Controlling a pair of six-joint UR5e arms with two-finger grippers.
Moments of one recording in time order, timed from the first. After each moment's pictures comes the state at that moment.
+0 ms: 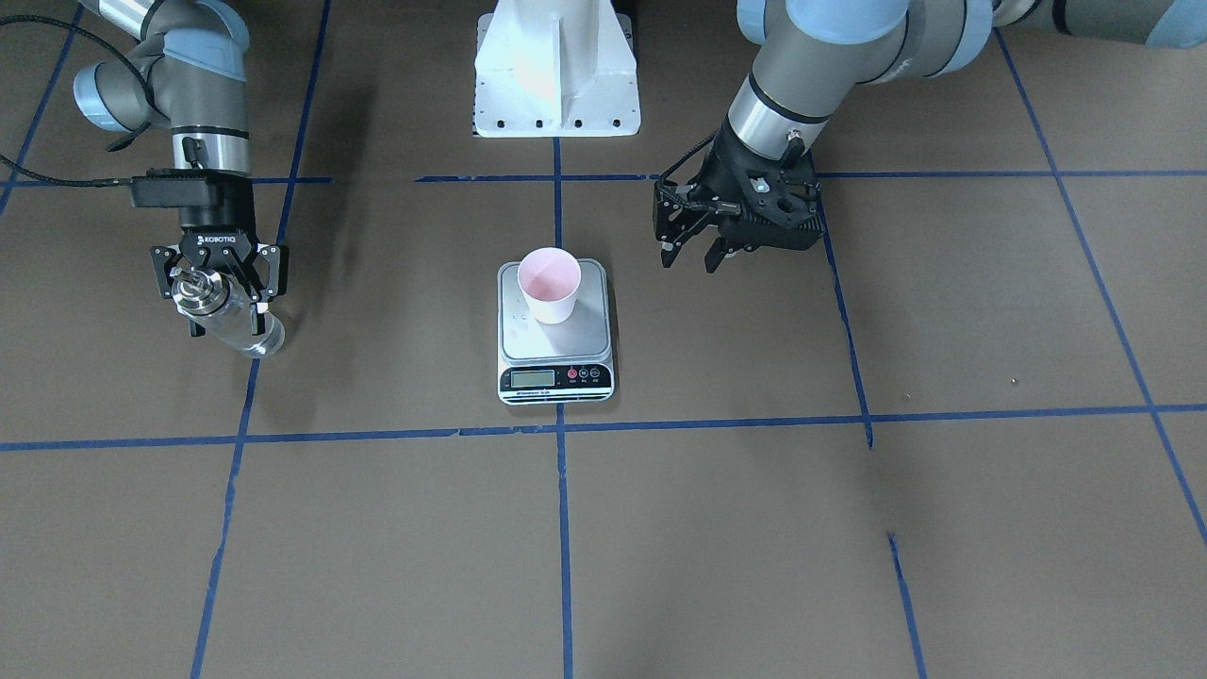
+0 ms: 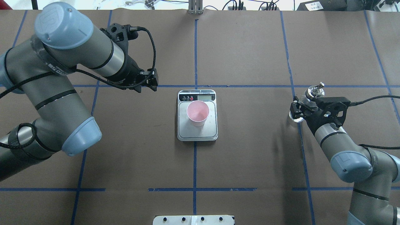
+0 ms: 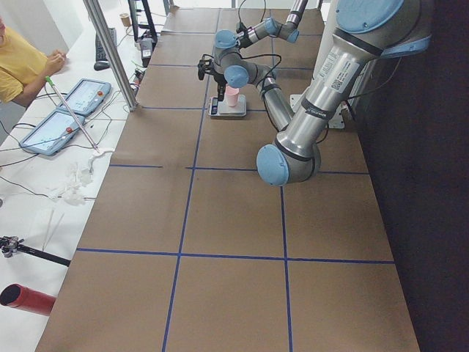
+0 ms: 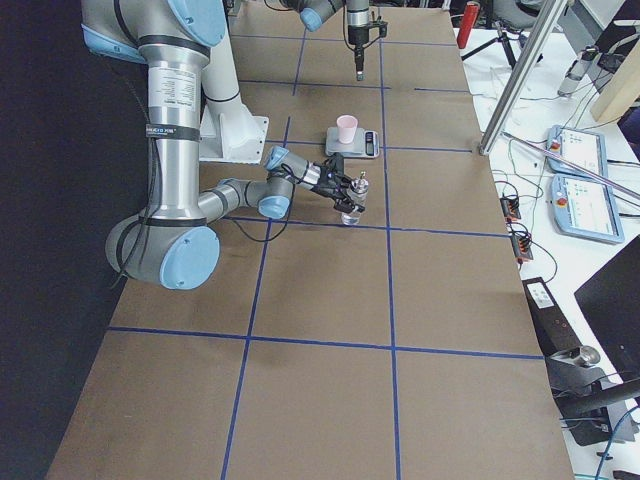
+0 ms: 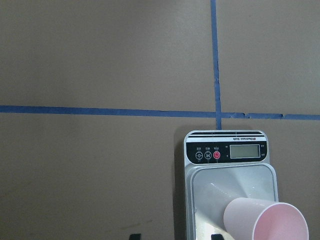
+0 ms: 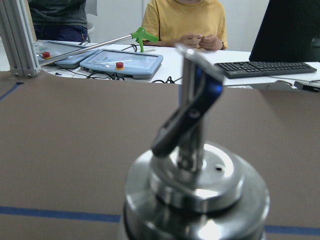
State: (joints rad) left arm -0.74 -2.16 -1.88 -1.65 -2.07 -1.17; right arm 0.39 -1.61 1.87 -0.80 0.85 1.13
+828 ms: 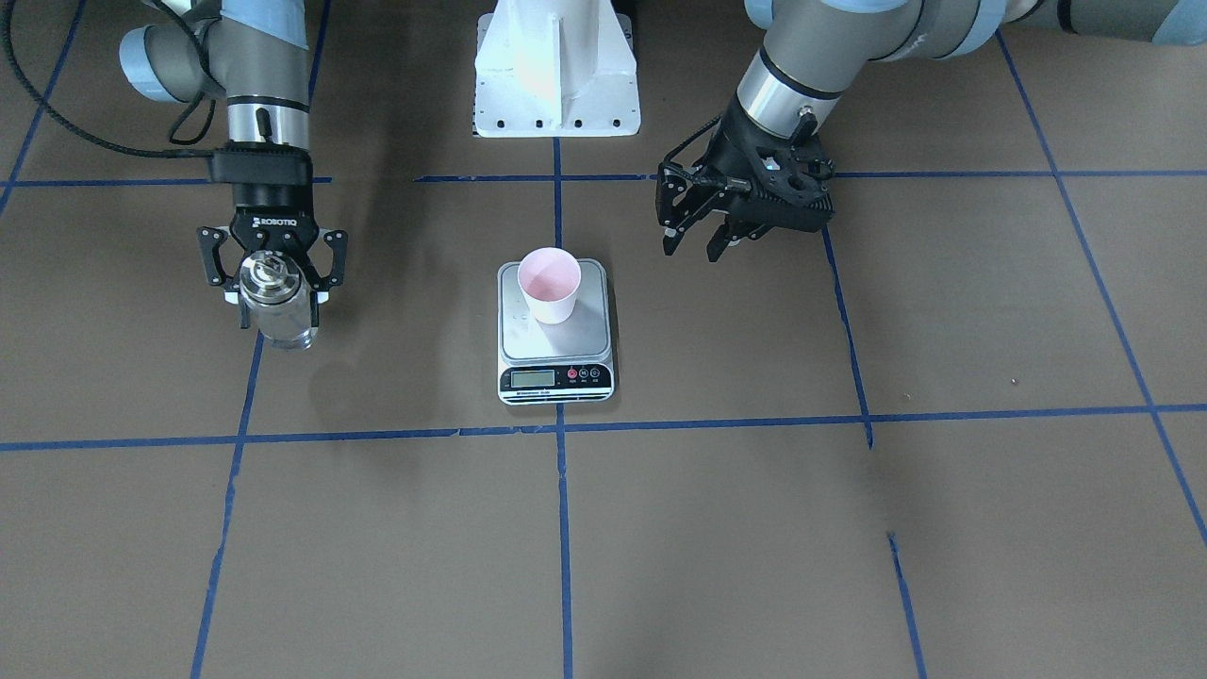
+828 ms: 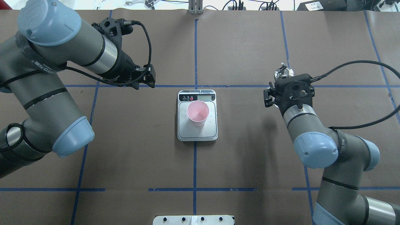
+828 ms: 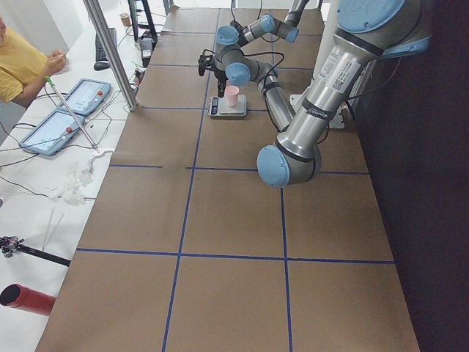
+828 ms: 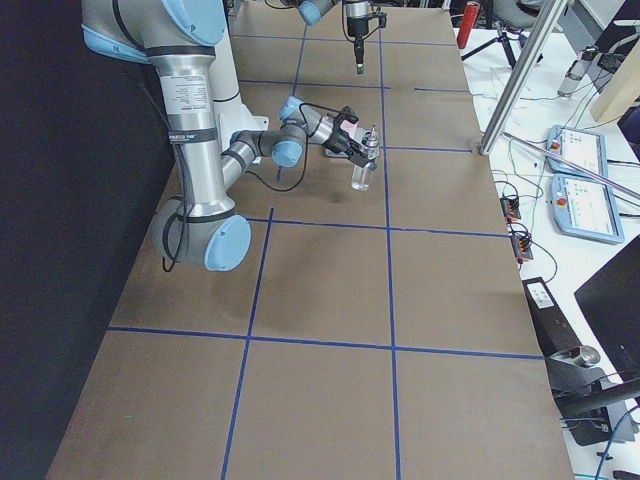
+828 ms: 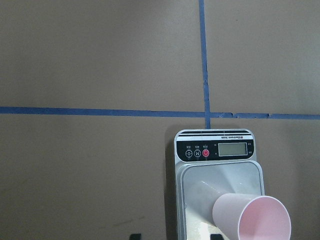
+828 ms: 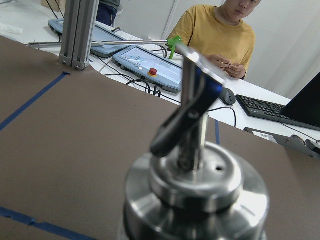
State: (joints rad) left arm -0.76 -2.15 -1.93 -1.65 -2.07 -1.17; right arm 0.40 -1.30 1.95 -1.32 0.87 0.91
